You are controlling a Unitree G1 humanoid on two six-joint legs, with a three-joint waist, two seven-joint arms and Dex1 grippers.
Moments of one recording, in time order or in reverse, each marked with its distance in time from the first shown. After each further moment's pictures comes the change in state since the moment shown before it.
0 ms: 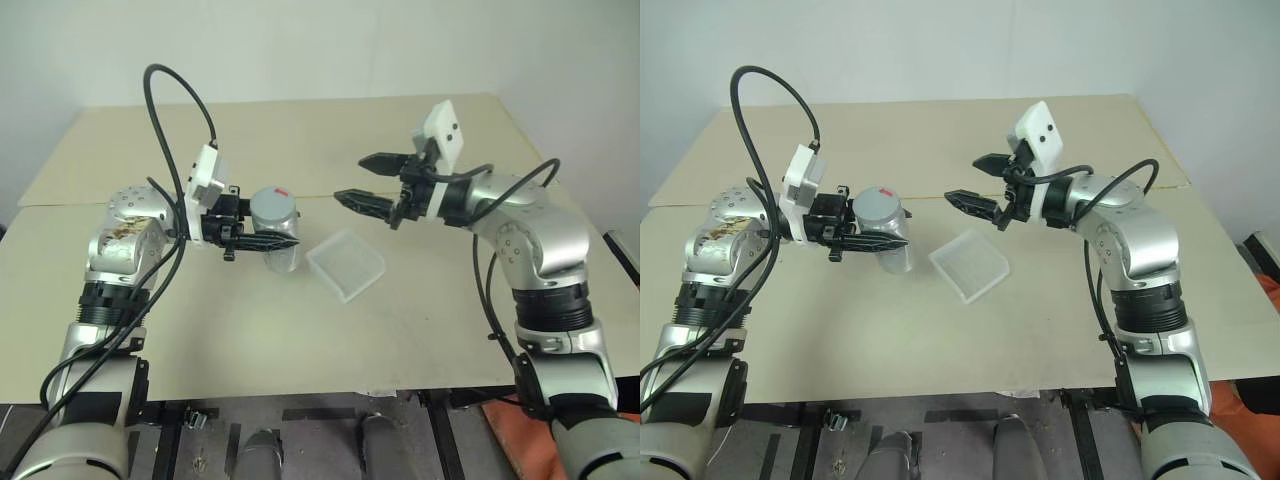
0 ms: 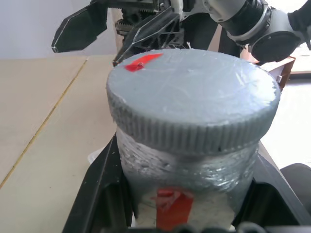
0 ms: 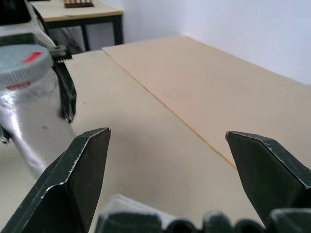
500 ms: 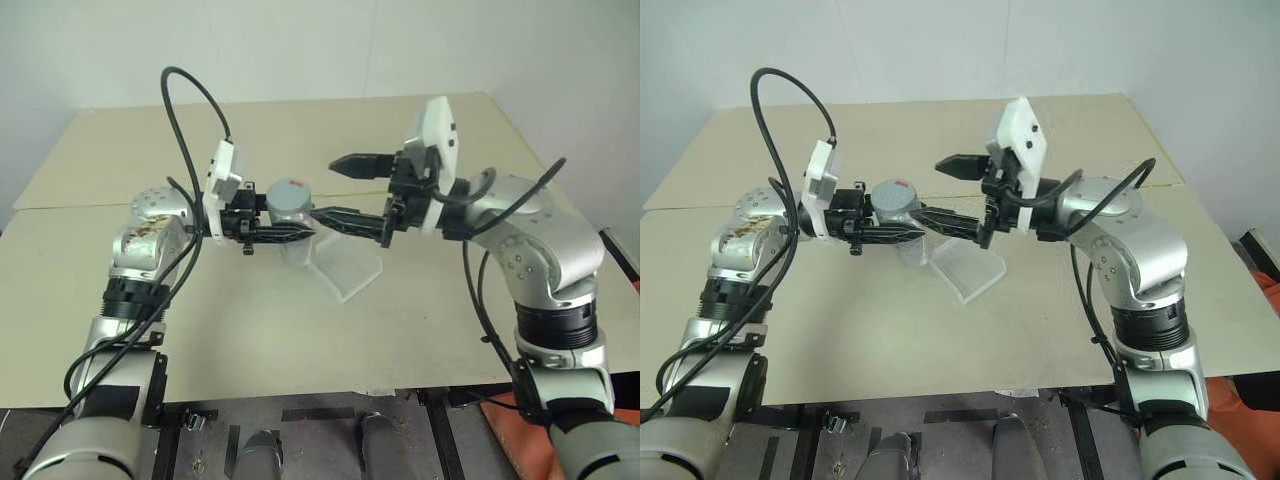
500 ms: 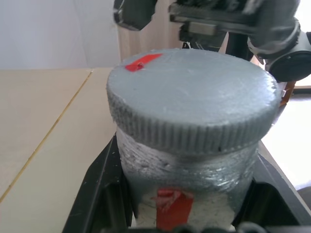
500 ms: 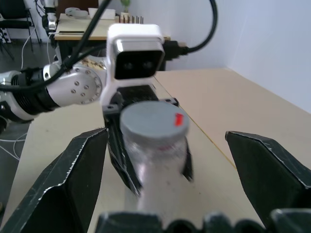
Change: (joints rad) left arm -0.039 -0.089 -0.005 0.060 0.022 -0.022 0.066; right arm 0.011 0.064 0.029 -0.274 0.103 0.099 -0.056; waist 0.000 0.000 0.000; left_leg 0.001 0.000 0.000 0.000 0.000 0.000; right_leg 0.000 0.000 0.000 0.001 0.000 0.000
